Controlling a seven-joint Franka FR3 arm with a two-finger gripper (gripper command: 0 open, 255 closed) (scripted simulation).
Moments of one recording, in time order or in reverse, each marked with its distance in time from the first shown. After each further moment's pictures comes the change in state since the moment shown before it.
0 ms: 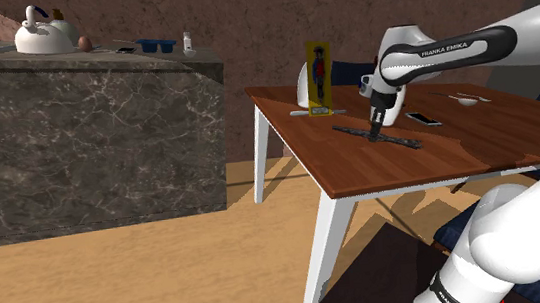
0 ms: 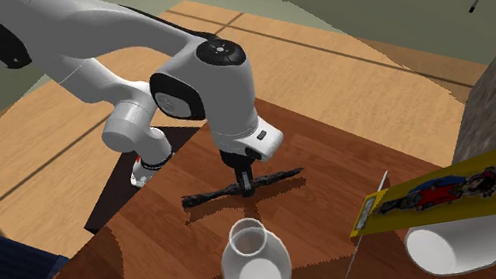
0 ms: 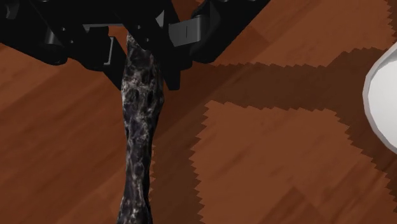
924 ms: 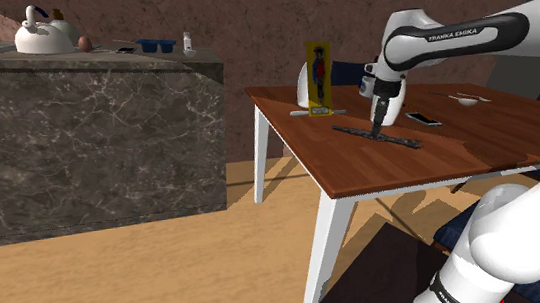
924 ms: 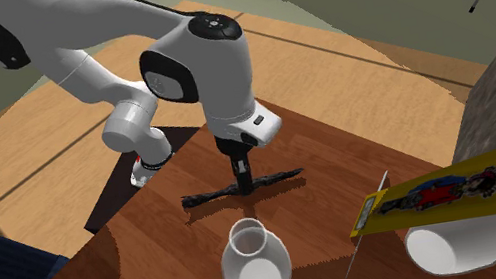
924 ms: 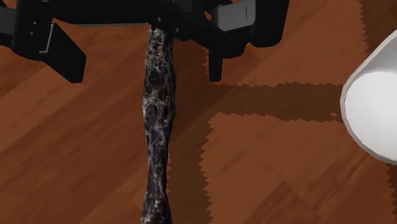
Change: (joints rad) arm 0.001 -0.024 0.023 0.075 0.013 -0.108 0.013
